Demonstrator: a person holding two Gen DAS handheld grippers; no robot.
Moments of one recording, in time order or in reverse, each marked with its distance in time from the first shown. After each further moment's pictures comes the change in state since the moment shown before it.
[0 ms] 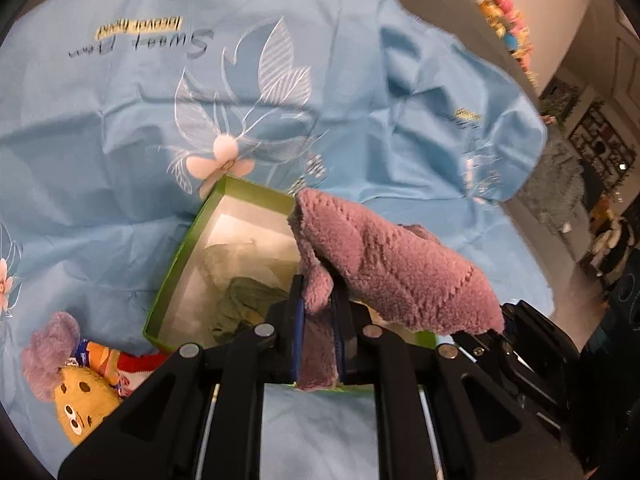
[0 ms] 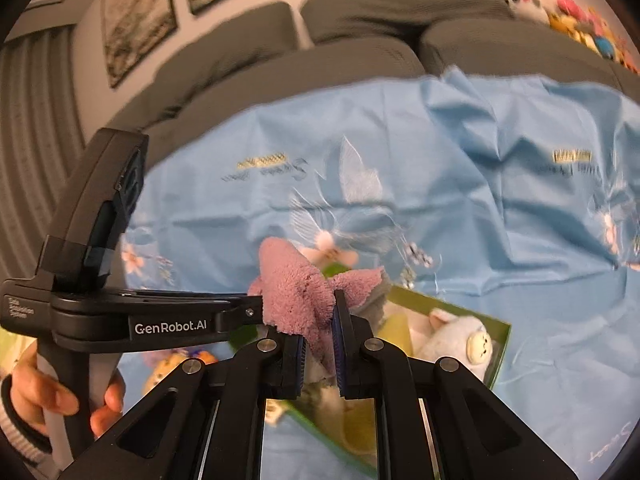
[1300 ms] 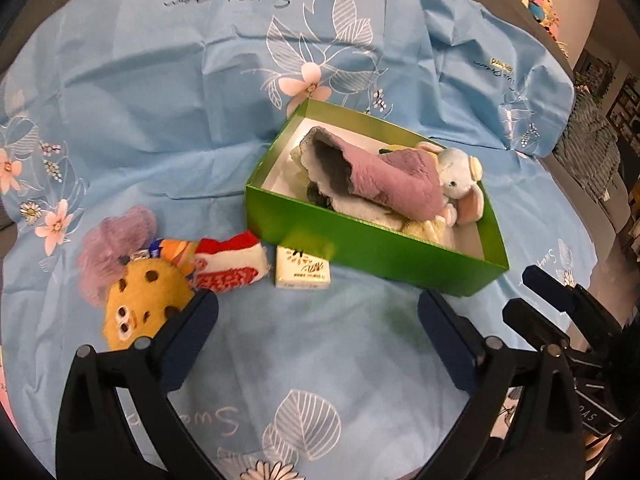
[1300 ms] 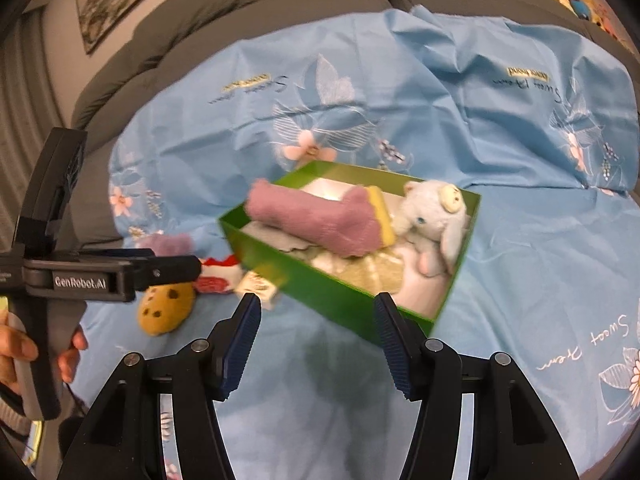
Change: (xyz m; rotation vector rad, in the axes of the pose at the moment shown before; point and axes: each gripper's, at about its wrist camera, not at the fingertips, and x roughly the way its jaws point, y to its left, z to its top) left arm -0.057 0.030 -0.104 0.021 0.035 0.179; right arm -0.058 0.016 -0.082 0.040 0.170 -0.071
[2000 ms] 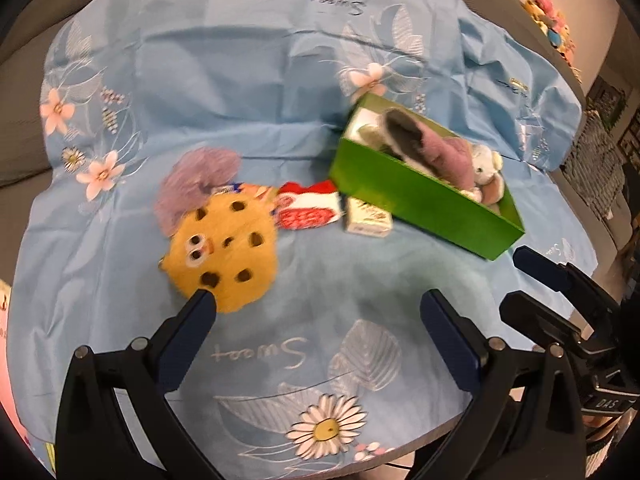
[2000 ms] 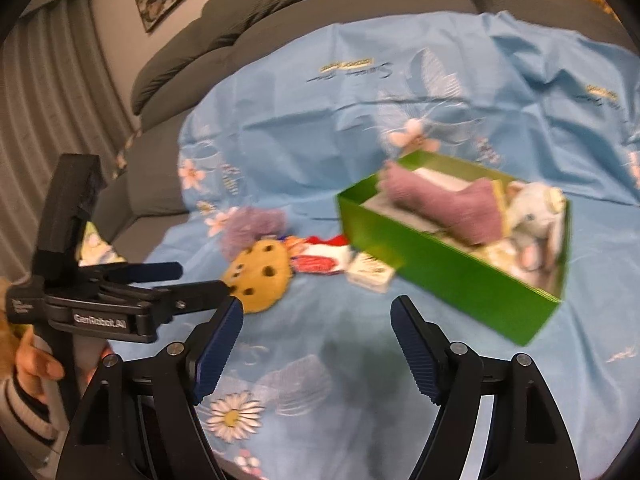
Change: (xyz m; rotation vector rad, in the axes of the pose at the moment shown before) left arm -0.045 0.069 -0.069 -0.104 -0.032 0.032; right arm 0.005 0.087 -0.017 -0.086 0.039 0.200
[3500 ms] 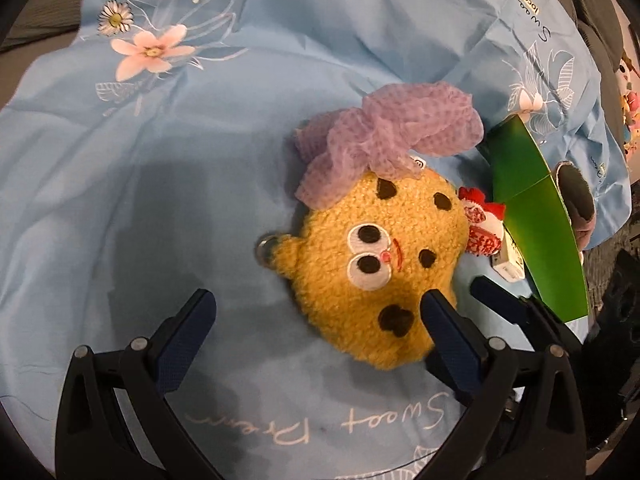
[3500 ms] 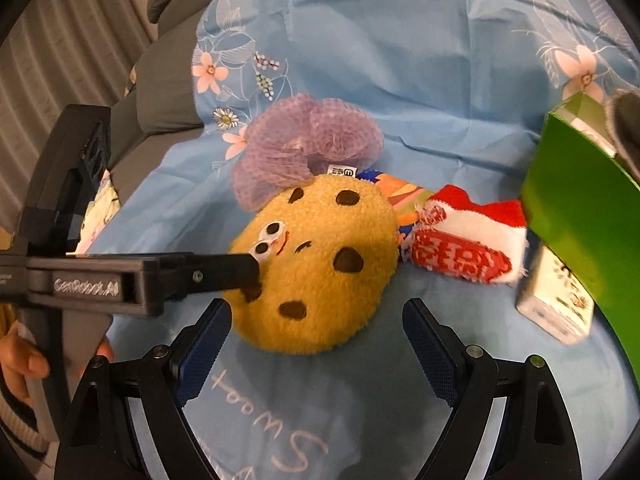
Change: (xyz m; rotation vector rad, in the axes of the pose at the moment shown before) left arm 0.095 0.152 -0.001 -0.352 0.141 -0.060; right arm 0.204 0.067 0.000 -0.130 0.274 0.089
